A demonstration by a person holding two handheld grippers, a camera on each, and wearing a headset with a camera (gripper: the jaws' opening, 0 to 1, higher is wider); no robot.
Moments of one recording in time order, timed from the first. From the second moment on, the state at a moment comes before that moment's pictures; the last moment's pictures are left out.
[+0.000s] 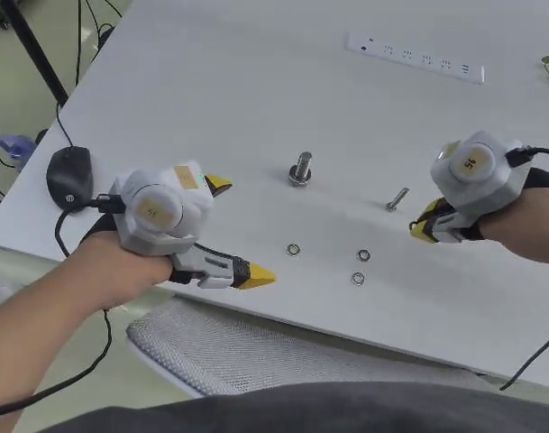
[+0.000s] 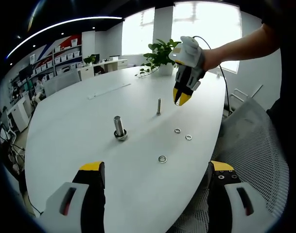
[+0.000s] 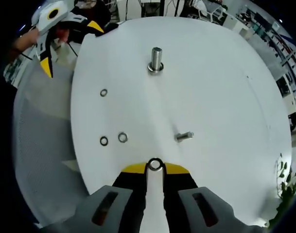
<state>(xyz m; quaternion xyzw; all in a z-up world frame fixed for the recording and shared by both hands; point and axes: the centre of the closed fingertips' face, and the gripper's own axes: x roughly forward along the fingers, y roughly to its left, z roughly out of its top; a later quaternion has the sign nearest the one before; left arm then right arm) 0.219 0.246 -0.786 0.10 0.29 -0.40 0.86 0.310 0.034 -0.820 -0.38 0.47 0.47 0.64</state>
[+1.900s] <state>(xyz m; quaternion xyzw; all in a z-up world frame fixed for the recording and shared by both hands) 0.221 0.252 -0.789 0.09 0.31 -0.39 0.86 0.361 0.055 -0.840 -0.39 0.47 0.48 0.63</state>
